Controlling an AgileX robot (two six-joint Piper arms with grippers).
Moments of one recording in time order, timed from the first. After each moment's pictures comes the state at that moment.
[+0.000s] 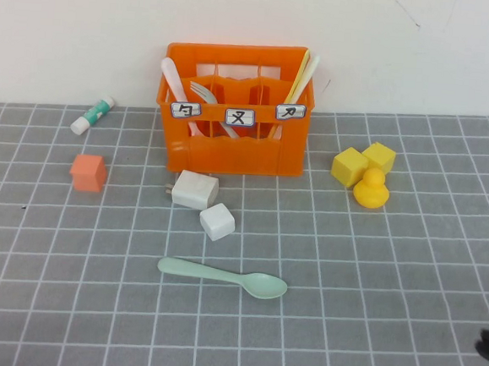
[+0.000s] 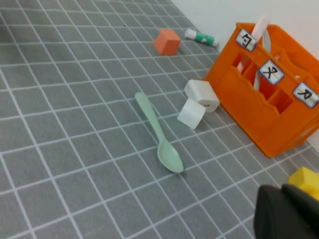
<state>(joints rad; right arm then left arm) 0.78 0.57 -0.45 0.08 0.32 -0.54 0.11 -0.01 0.02 -0.09 0.37 -0.06</state>
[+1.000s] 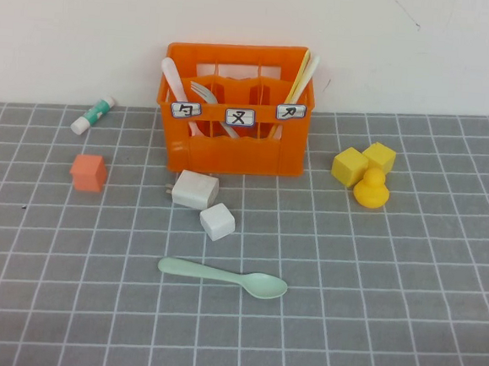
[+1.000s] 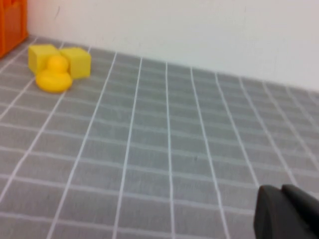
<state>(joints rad) 0.01 -0.01 0.03 -0.08 0.29 -0.13 0.11 -0.01 0.02 -0.09 0.37 -0.06</state>
